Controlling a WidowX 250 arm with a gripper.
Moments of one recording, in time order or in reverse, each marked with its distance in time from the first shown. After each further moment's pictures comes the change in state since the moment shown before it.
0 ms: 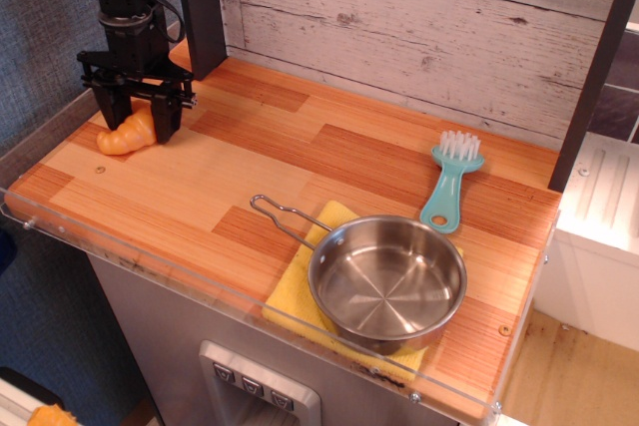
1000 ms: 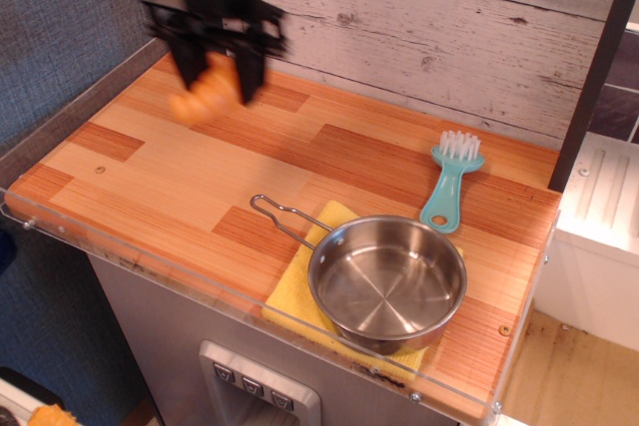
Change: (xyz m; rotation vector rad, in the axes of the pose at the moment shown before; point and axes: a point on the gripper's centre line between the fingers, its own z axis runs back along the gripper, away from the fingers) arm -0.037 -0.115 0.093 -0.091 -0.067 -0.105
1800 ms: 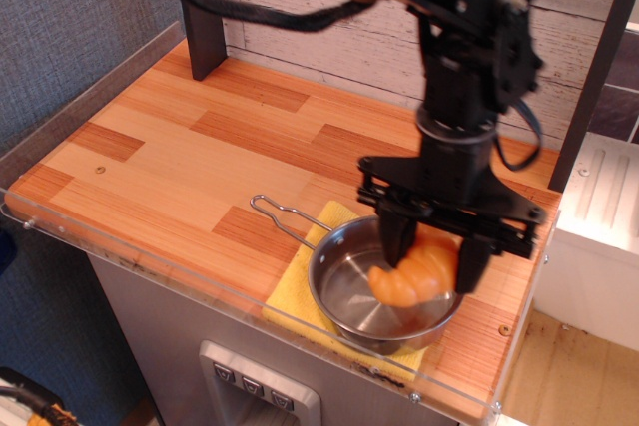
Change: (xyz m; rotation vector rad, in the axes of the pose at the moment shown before) arm -0.070 -0.168 -0.036 -0.039 0.021 -0.108
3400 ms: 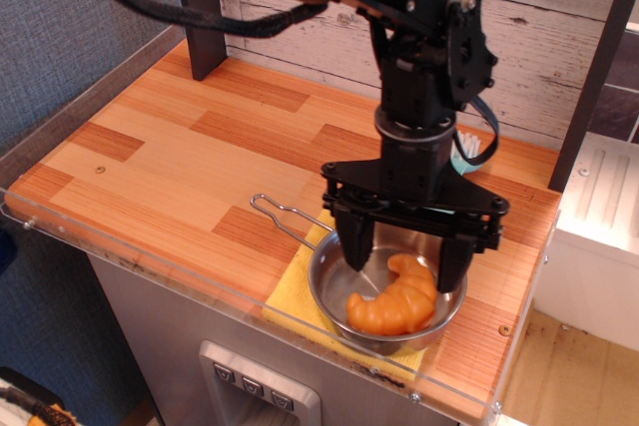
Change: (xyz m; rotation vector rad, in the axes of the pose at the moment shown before) arm -0.008 0.023 0.000 -0.020 0.016 0.097
